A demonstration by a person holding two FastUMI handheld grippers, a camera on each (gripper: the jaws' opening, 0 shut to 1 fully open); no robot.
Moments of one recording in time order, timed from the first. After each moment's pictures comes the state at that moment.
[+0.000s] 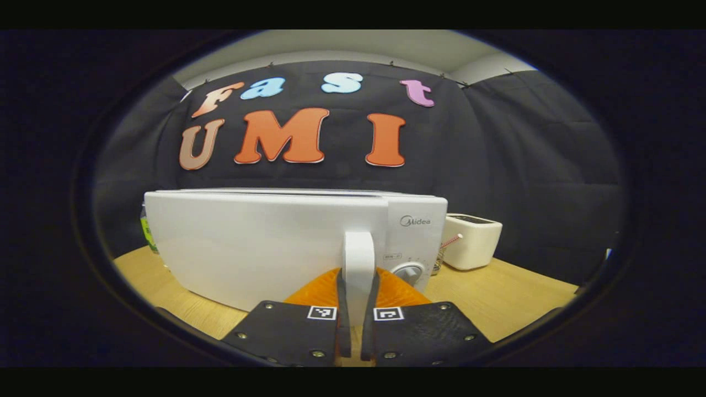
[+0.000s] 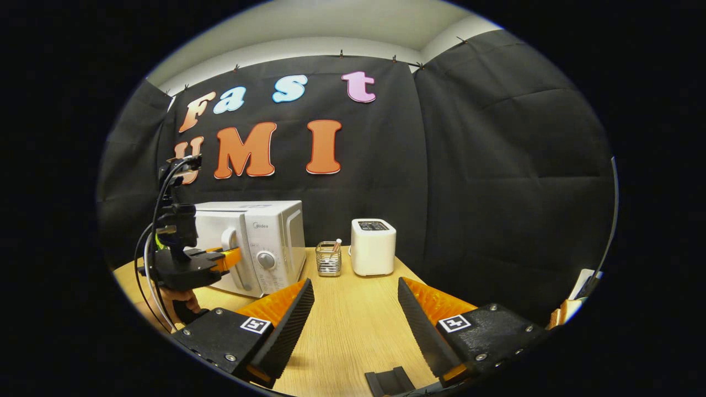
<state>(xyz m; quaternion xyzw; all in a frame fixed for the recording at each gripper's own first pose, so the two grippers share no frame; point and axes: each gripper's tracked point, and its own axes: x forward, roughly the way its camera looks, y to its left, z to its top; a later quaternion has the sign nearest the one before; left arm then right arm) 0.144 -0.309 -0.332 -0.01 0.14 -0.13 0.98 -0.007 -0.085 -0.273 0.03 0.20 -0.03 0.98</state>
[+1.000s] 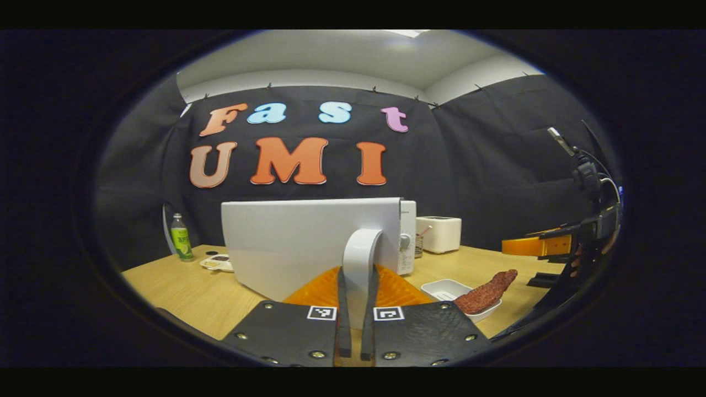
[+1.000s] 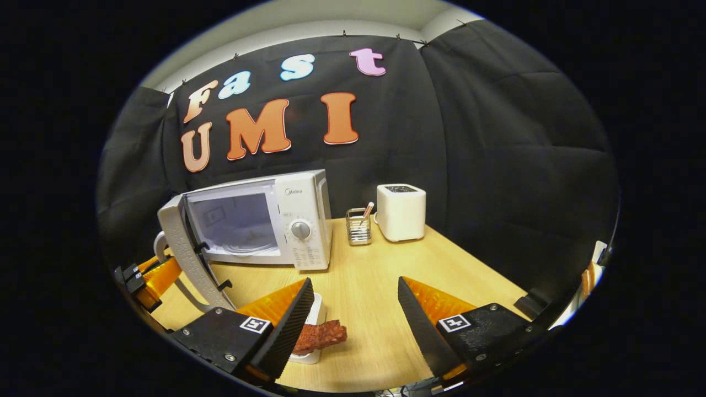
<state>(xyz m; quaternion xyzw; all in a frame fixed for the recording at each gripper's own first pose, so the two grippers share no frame) -0.018 -0.179 -0.292 -0.01 0.08 -0.19 0.98 -0.033 0.004 -0.325 0.07 0.28 0.00 0.96</state>
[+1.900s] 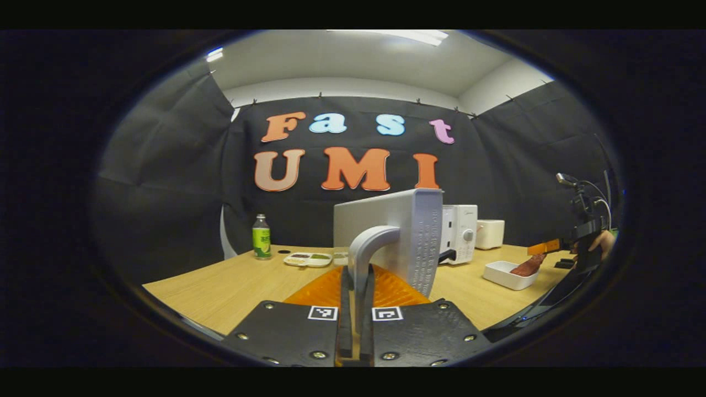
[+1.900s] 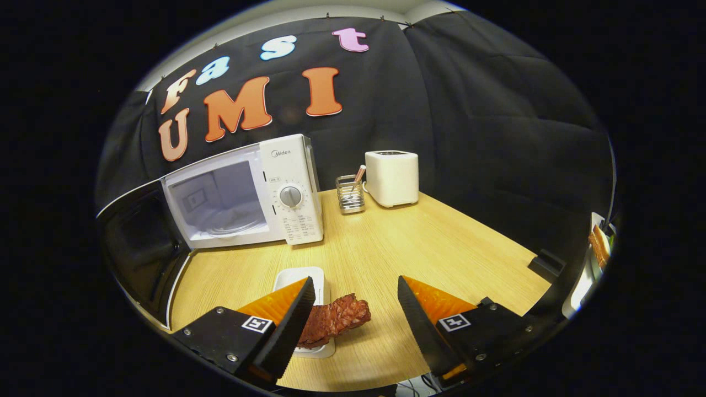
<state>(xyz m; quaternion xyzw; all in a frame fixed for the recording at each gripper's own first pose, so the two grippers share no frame) -0.062 0.029 -0.287 -0.01 0.07 -0.07 0.99 -0.047 0.021 -0.377 0.09 0.34 -0.06 0.93</state>
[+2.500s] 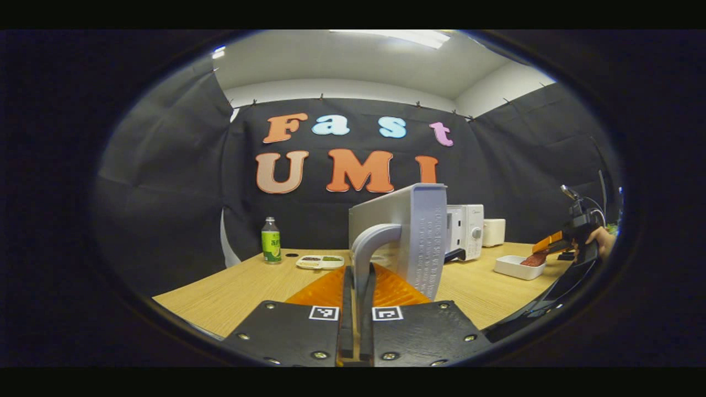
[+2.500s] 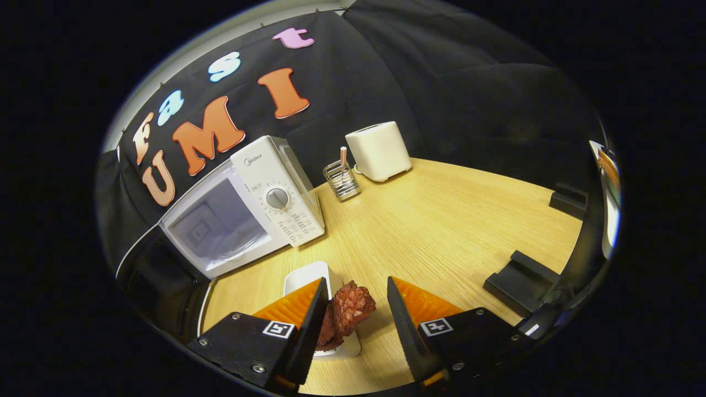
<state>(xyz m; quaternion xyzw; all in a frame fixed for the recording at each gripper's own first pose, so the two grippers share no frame) -0.056 0.073 -0.288 -0.02 0.06 -0.12 0.99 -0.054 0.039 -0.398 0.25 0.36 -0.08 0.89</state>
